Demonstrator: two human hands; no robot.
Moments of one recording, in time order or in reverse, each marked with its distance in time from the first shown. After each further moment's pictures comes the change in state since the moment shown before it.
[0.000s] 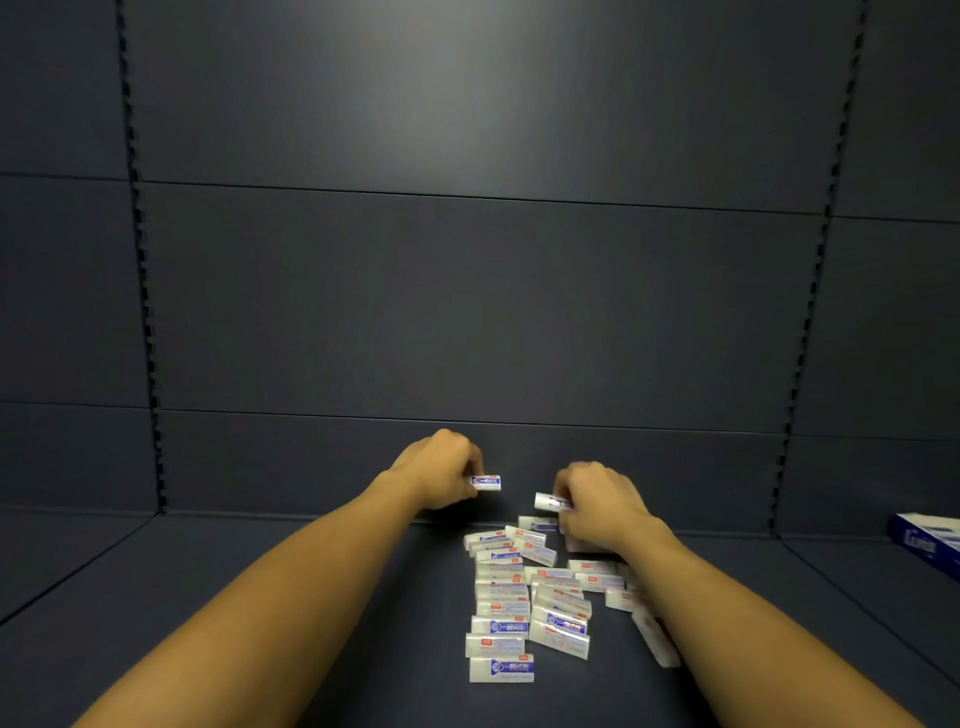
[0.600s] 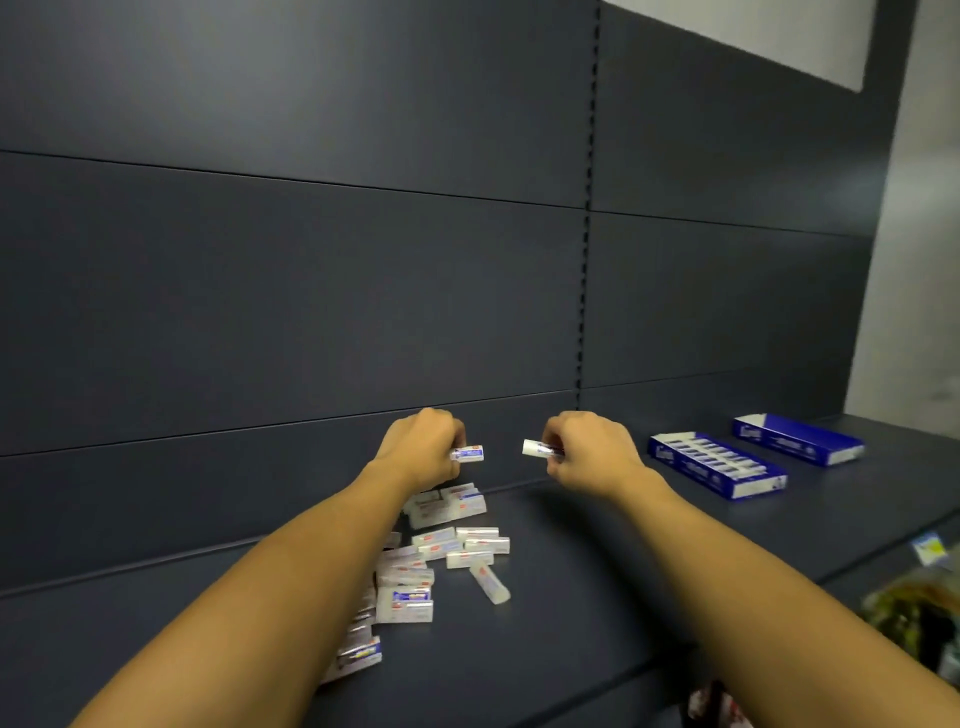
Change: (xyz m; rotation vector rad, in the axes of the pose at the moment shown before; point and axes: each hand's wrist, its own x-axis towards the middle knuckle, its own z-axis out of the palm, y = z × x) left_hand 0.050 0.155 0.024 -0.001 0.138 0.296; right_hand -0.113 0.107 -0.086 -0.149 0.168 0.293
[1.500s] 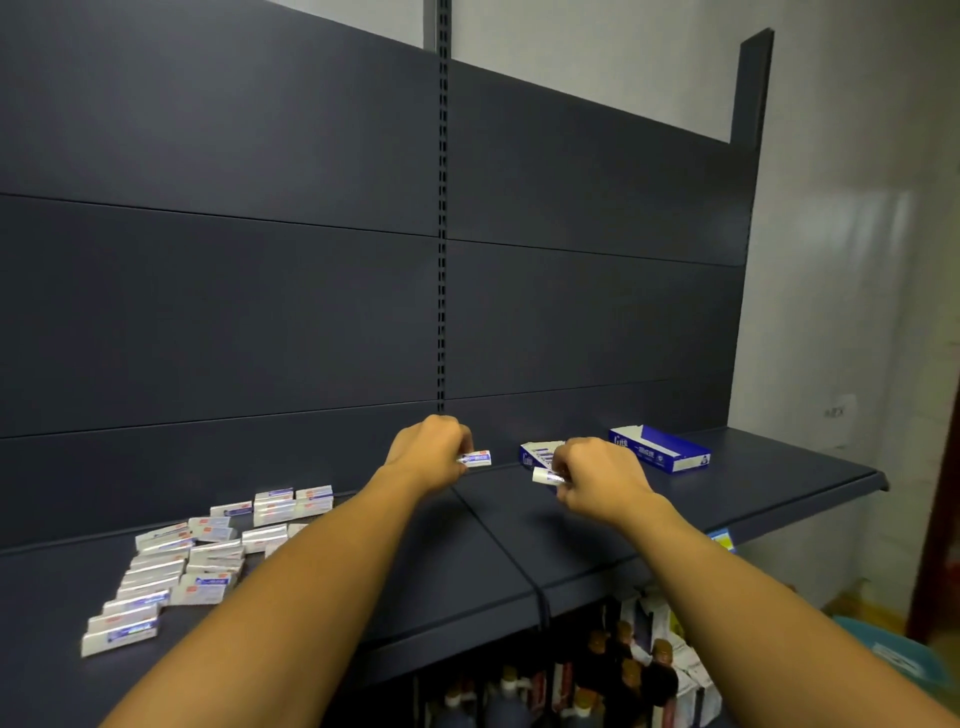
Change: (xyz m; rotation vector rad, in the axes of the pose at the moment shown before) left_hand 0.037 0.246 -0.006 -0.056 -0.002 0.020; right_hand -0.121 0.208 -0.078 -0.136 -0.044 0.033
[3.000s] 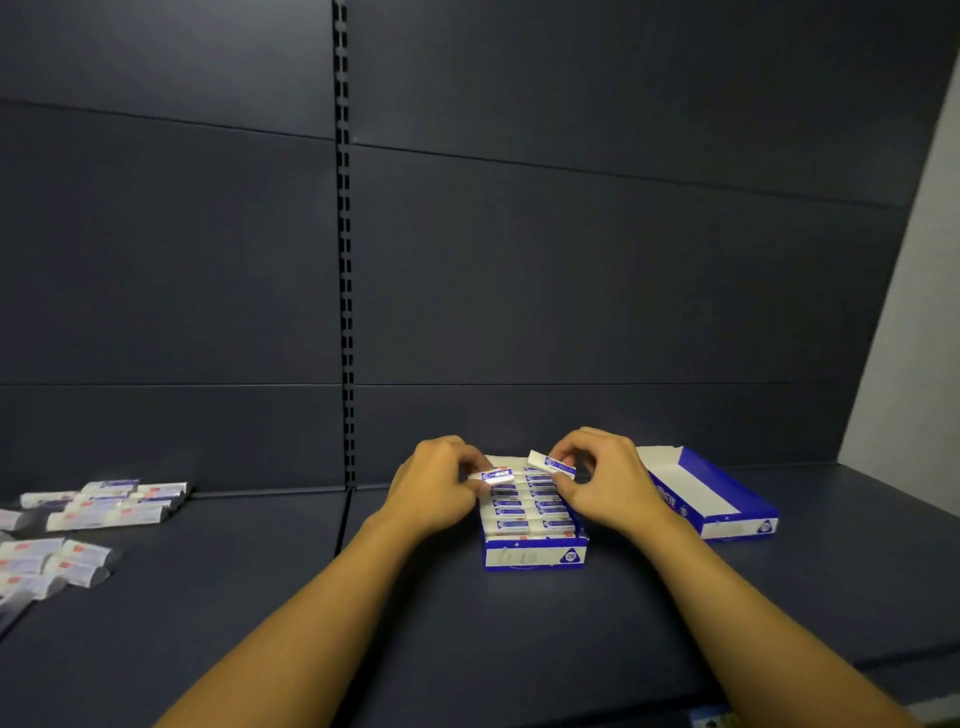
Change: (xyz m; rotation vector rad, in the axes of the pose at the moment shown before) left_hand 0.177 0.084 0.176 -0.355 0.094 -0.316; right_hand 0.161 0.209 0.161 0.710 0.026 -0.152
